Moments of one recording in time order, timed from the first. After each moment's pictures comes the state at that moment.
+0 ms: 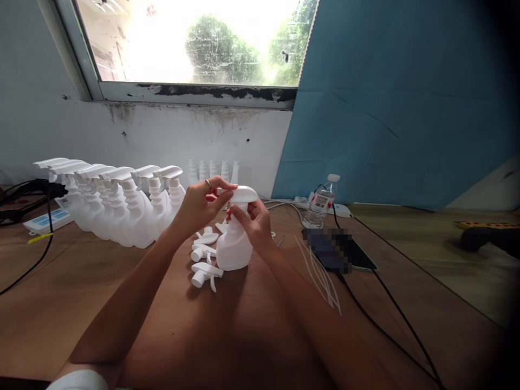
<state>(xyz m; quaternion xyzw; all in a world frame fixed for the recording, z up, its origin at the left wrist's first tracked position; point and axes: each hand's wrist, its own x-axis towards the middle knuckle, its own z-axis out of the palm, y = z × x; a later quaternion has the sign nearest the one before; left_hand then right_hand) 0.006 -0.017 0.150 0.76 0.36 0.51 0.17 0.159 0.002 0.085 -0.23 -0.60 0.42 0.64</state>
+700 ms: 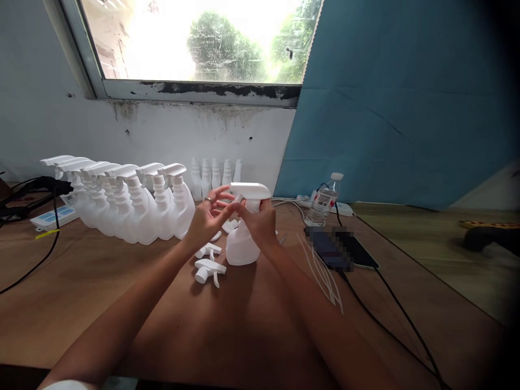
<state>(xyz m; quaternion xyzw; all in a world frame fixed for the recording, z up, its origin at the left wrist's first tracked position) 0.010 -0.010 0.096 0.70 0.33 0.56 0.30 0.158 0.006 0.085 -0.41 -0.60 0.21 0.65</state>
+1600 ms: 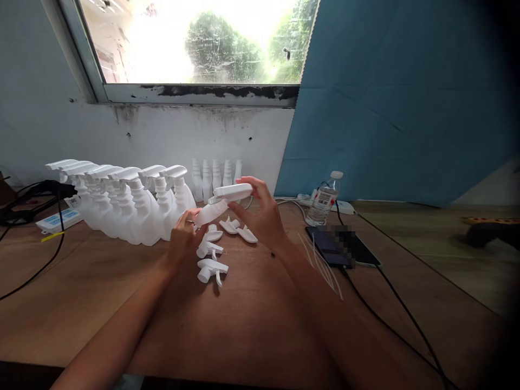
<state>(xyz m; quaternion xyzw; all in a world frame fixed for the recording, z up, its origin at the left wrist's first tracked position) -0.045 -0.001 0.029 0.71 0.53 0.45 -0.10 0.164 -0.019 0.123 -0.30 -0.74 0.12 0.59</state>
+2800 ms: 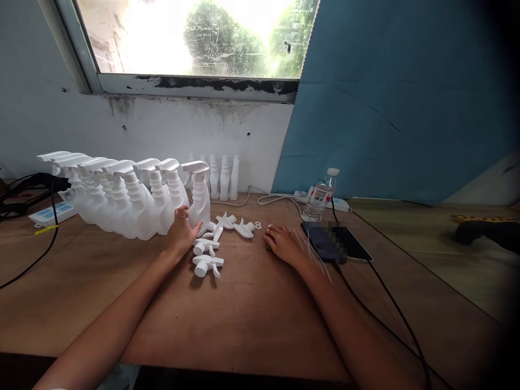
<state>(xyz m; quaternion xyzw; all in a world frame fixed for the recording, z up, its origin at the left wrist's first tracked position) -0.049 0.014 0.005 0.65 0.66 0.37 -0.05 0.277 0.023 -0.021 -0.58 -0.79 0.03 0.19</state>
